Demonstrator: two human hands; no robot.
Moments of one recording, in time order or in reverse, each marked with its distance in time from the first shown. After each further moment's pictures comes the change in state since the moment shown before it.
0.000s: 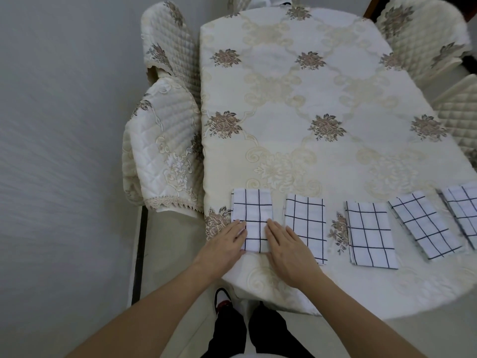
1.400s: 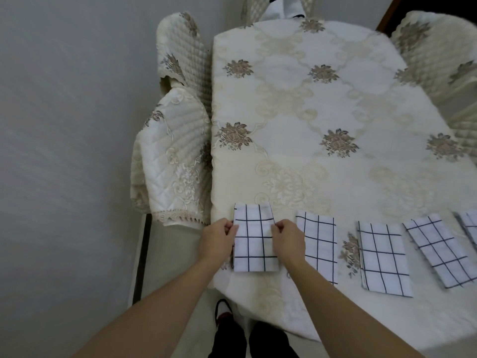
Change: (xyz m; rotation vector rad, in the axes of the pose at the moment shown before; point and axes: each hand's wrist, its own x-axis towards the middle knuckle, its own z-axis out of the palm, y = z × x) left_hand 0.041 -0.026 -0.032 -0.706 0.041 -0.997; right_hand 0.085 -0.010 -0.030 0.844 0.059 0.812
